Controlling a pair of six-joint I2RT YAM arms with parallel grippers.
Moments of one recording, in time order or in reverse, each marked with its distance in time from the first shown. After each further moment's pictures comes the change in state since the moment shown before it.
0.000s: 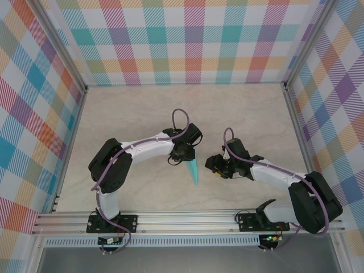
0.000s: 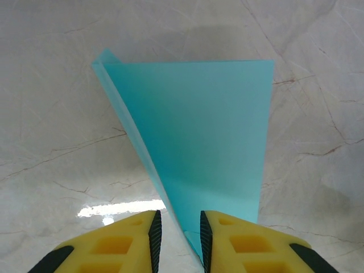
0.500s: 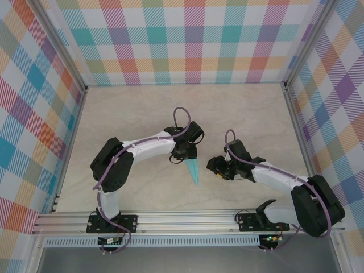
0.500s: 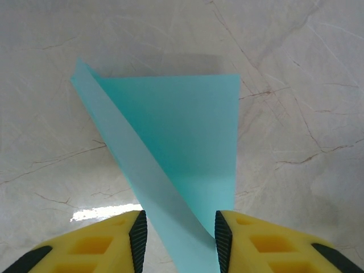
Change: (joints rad) left arm 0.000 0.027 0.046 0.000 0.011 -0.001; right arm 0.000 -0.034 -0.020 -0.021 0.023 0.006
